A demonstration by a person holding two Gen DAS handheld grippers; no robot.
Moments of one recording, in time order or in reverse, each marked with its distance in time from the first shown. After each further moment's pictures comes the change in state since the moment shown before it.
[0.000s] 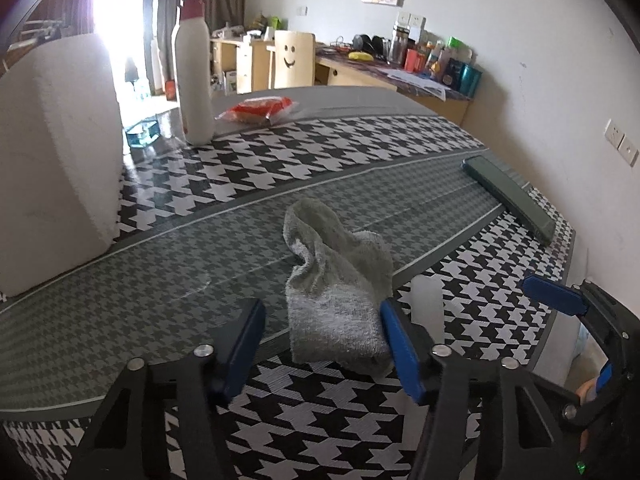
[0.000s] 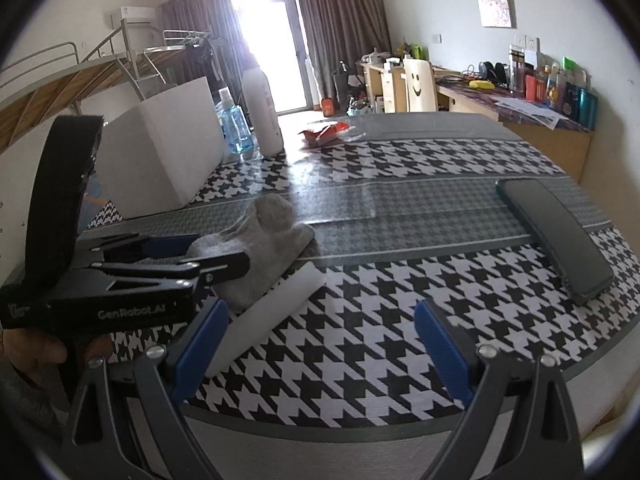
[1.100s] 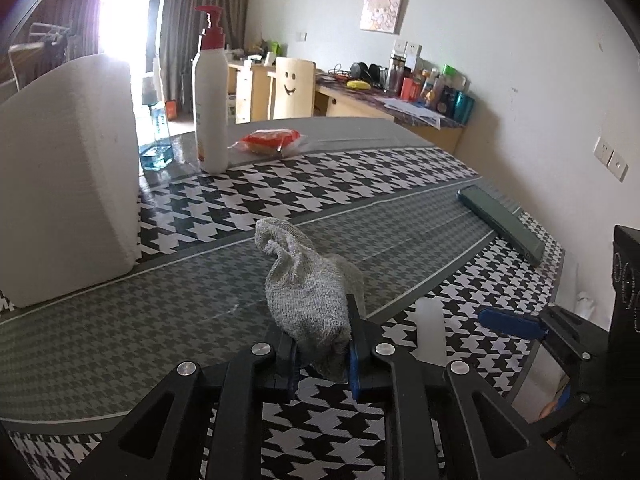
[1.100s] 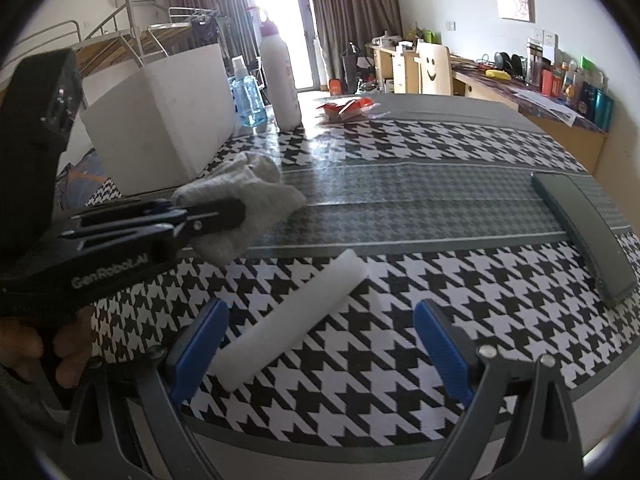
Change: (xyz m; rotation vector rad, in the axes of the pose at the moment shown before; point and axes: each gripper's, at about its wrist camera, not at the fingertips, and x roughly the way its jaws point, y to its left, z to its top) left arm -0.026 0.020 -0.001 -0.014 -0.114 -0.030; right arm 0.028 0.028 -0.001 -0.034 0.076 -0.007
